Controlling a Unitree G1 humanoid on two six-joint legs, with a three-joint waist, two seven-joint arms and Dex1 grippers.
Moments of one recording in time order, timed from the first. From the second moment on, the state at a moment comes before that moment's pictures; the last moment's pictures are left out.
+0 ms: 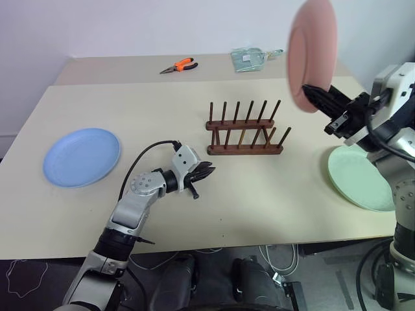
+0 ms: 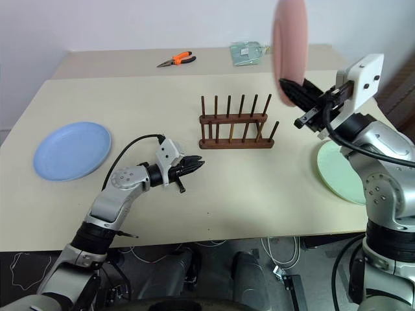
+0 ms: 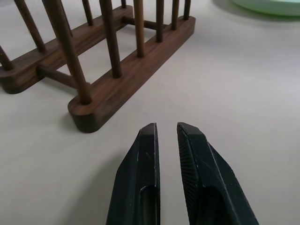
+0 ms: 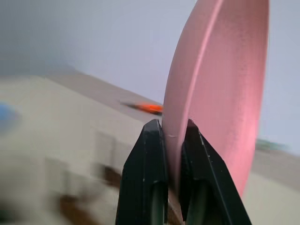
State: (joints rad) left arm -0.38 0.32 -0.21 0.00 -0.17 0.31 -0.77; right arm -0.41 -0.71 -0.37 -0.42 0.82 0.65 0.53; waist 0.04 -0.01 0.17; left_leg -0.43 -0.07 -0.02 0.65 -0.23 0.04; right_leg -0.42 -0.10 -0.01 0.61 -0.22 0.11
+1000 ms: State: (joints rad) left arm -0.34 0.36 -0.22 -0.08 -0.23 0.34 -0.79; right arm -0.28 -0.79 -0.50 -0.28 0.69 0.59 0.53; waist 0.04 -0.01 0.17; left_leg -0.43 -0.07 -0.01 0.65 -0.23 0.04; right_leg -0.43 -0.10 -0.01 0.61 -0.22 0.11
